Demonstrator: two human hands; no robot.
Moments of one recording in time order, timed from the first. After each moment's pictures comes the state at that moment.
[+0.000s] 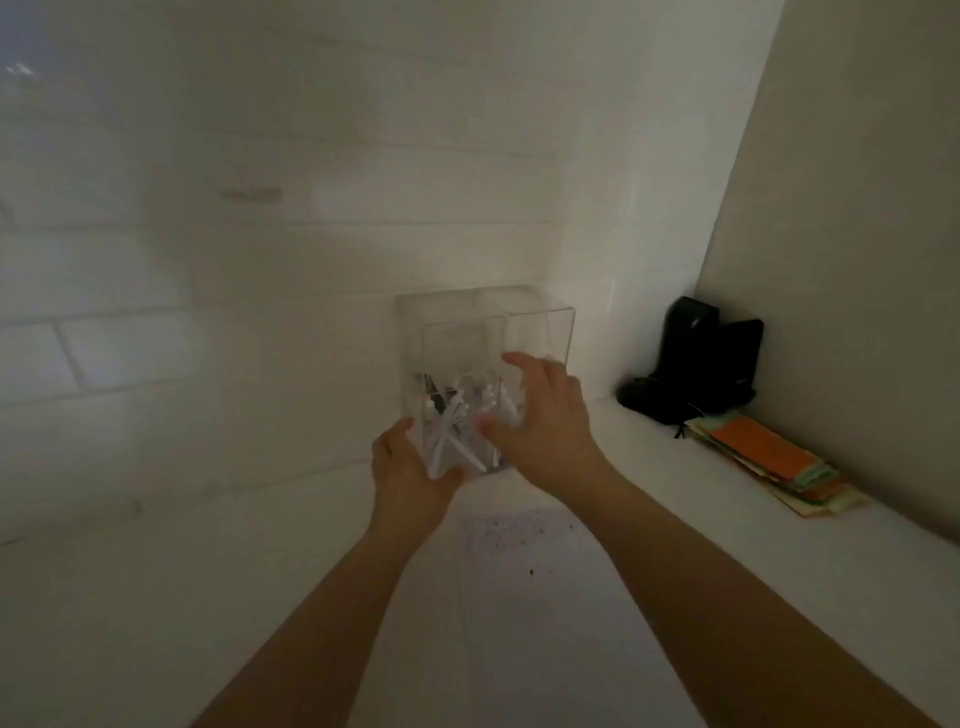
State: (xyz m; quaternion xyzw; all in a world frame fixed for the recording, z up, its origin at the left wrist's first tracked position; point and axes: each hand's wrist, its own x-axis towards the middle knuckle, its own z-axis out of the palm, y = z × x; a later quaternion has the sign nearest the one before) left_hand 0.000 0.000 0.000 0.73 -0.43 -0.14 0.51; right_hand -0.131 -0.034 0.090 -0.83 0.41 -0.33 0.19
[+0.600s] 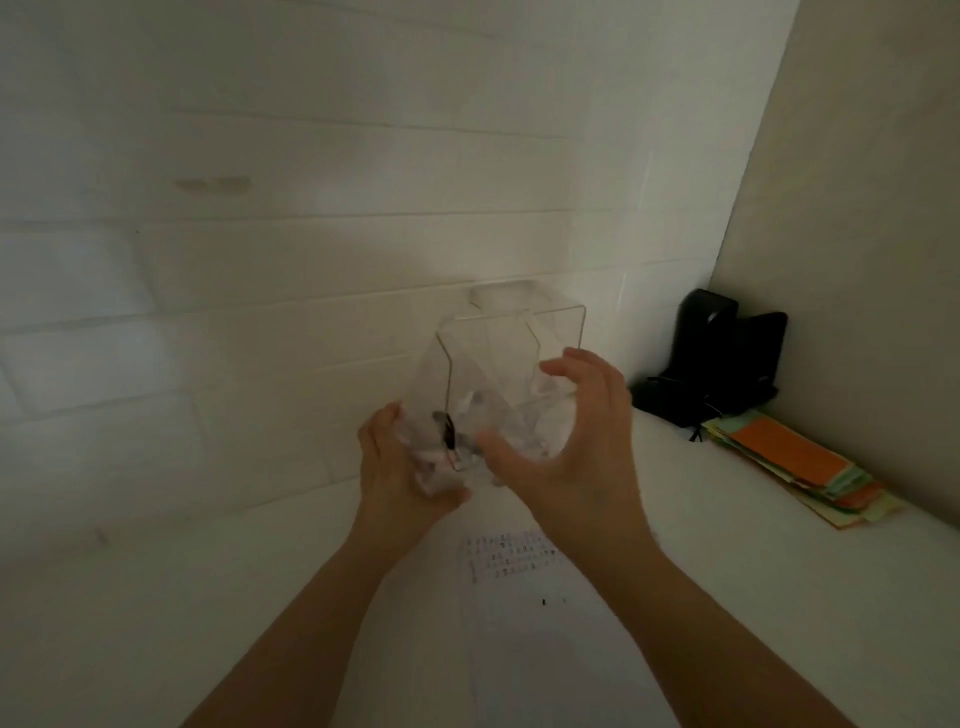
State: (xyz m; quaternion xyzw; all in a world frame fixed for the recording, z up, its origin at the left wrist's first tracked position) left_hand 0.033 -0.026 -0.016 0.64 -0.54 0.00 0.54; right_hand -0.140 -0.023 0.073 -0.76 0.34 -0.53 0.18
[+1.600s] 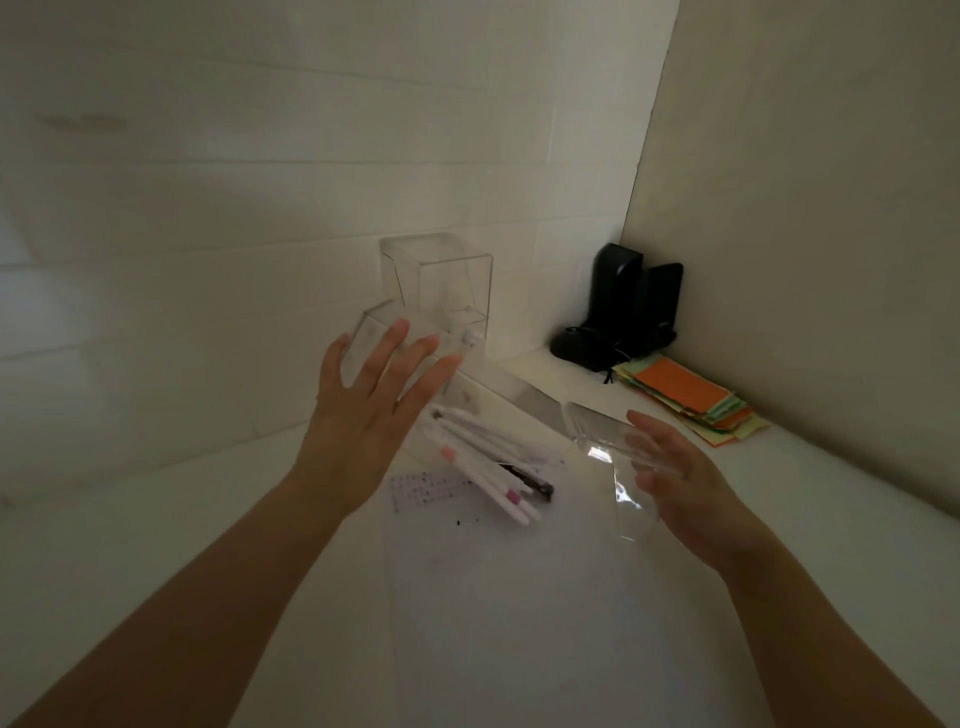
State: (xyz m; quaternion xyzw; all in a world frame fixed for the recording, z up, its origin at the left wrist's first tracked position) left_hand -0.016 0.000 0.030 0.54 -0.68 0.45 0.21; right_hand -0.333 -0.064 -0.005 -0.63 0.35 -0.41 0.55
